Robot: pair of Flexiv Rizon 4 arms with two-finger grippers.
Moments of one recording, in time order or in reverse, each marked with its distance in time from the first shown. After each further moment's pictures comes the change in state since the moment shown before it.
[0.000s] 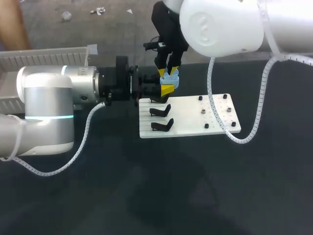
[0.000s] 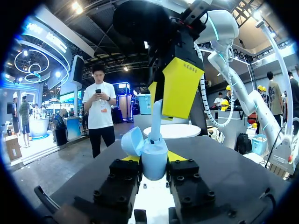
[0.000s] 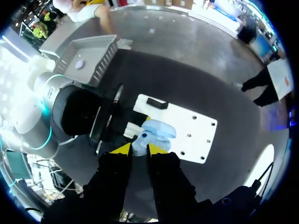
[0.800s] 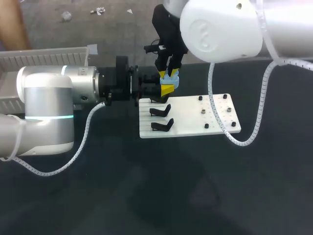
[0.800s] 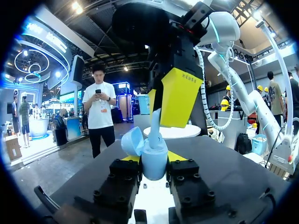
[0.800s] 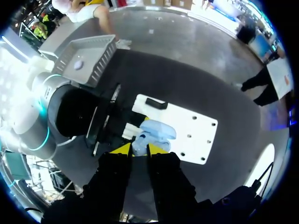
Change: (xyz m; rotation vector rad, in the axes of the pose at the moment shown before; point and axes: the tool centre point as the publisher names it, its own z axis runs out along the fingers) left arm 0.000 0.000 0.000 0.000 0.000 0.000; right arm 0.001 -0.003 0.007 0.005 -0.006 0.005
